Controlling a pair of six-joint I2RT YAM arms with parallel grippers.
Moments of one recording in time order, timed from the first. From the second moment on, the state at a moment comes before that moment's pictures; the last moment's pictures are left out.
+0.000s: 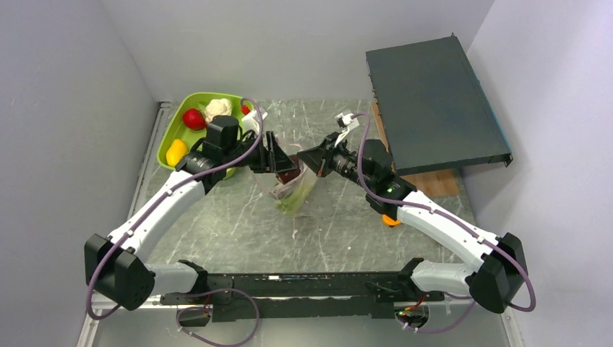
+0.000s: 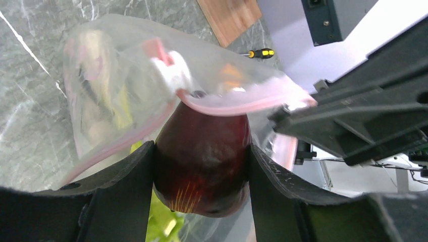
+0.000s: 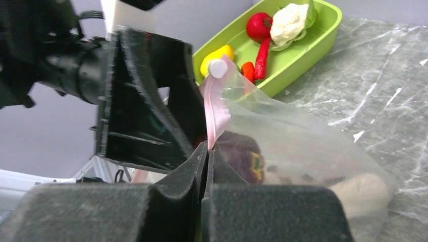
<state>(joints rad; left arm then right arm) -0.46 1.24 1.11 -0.34 0.58 -0.56 0.74 1.18 0.93 0.22 -0.18 0.46</state>
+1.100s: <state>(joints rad) -0.46 1.15 1.18 -0.60 0.33 -0.44 0.74 1.18 0.92 0.25 -0.21 0.47</state>
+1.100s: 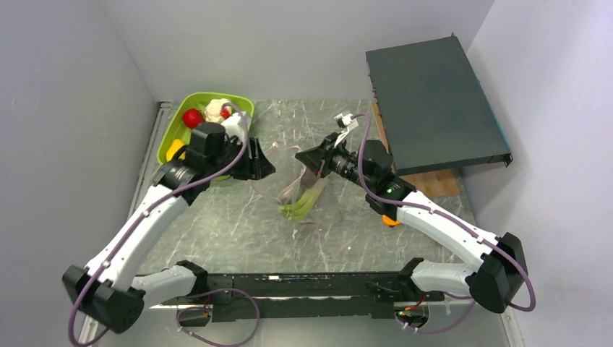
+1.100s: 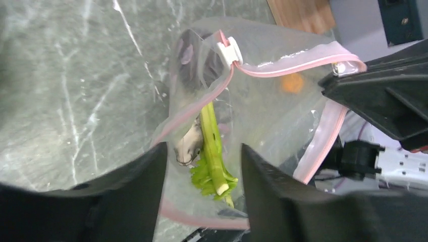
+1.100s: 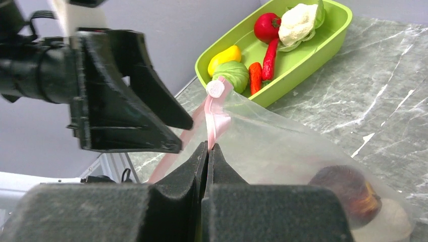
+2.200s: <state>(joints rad) -0.40 1.24 1.19 -0.28 0.68 -0.55 0.74 1.08 0.90 0.22 -0.10 0.36</state>
